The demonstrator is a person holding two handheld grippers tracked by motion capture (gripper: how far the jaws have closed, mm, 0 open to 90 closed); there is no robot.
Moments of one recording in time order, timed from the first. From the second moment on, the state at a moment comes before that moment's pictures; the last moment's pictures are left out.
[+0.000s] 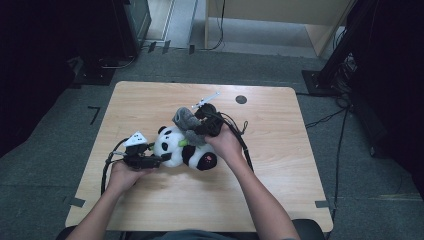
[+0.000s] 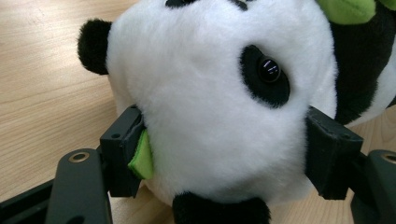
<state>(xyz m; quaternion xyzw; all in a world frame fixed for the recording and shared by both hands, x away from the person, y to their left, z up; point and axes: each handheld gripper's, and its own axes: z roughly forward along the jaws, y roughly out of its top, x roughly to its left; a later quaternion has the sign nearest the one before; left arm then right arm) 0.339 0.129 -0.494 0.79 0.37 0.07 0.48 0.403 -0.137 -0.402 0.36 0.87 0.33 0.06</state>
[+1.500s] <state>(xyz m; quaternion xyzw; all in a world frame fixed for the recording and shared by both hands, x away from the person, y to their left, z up) 0.338 0.129 -0.494 0.79 0.38 0.06 0.48 0.407 -0.160 -0.398 0.39 0.85 0.34 0.07</state>
